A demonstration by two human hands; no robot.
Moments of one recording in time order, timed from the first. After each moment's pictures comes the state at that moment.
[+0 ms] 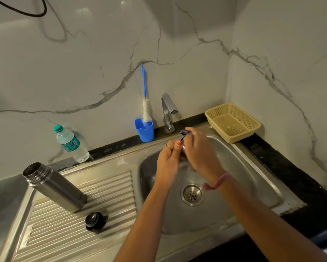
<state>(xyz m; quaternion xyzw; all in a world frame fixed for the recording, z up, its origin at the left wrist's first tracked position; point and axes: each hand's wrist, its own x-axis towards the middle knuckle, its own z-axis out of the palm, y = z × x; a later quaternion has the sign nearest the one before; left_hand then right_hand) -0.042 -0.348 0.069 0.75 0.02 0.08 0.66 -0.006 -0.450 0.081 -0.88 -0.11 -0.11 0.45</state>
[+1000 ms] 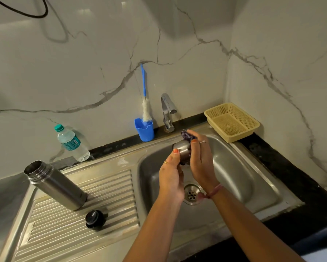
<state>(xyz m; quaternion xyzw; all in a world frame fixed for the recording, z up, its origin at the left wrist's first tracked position) -0.074 -0.378 0.079 0.49 0.26 0.02 0.83 -0.018 -0.447 0.042 -0.73 -0.11 -0.20 0.65</state>
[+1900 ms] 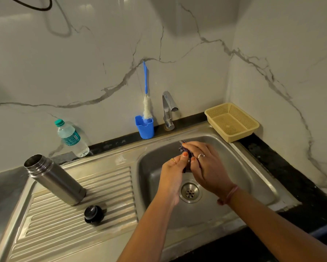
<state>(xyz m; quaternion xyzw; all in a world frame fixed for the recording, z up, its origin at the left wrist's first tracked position) -0.083 -0.363 0.072 0.64 0.12 -0.05 0.75 -0.032 -0.486 0.036 -0.87 -0.29 -0.24 0.31</state>
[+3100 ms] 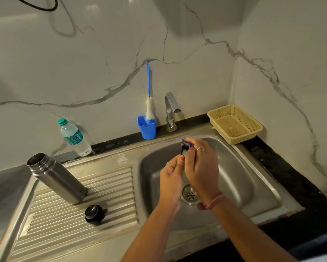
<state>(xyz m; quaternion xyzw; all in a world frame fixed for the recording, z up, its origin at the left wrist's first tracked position) -0.087 -0.366 0.057 0.65 0.09 0.07 0.75 -0.049 -0.444 0.057 -0.86 -0.10 -0.26 0.43</state>
